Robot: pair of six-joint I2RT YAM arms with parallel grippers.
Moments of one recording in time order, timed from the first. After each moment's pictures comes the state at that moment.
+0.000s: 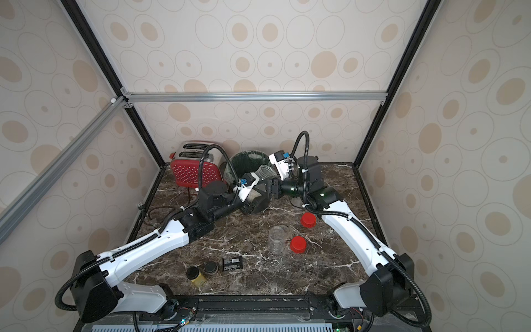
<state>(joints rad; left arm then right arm) -0.80 1.34 1.10 0.06 0.01 0.24 0.45 1.37 1.30 -0.25 -0.73 0.38</state>
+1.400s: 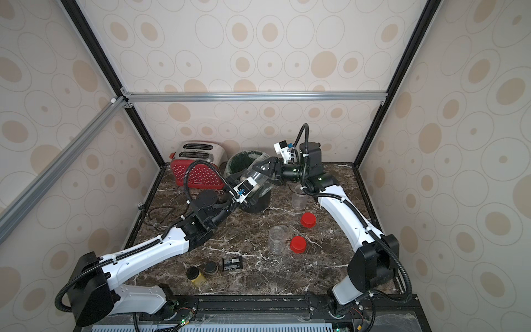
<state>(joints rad) -0.82 1.32 0.95 0.46 -0.14 0.57 0.36 1.55 1.47 -0.20 -0.96 0.91</state>
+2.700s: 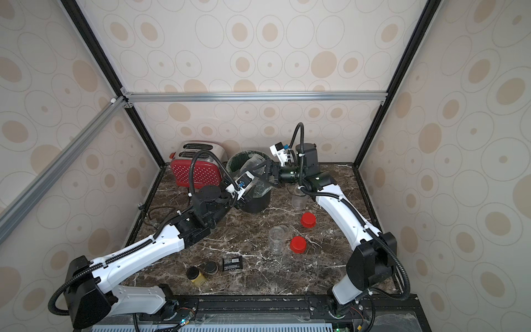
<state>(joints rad) -0.82 1.29 1.07 0.12 -0.33 0.50 0.38 1.56 1.49 -0.30 -0.94 0.72</state>
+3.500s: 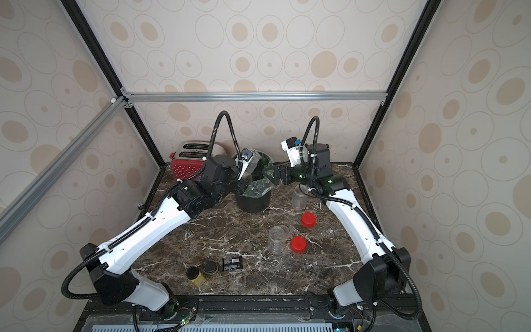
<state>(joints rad) -0.78 1.54 1.69 -0.65 -0.45 0.20 0.32 1.45 1.44 -0.35 -0.61 0.18</state>
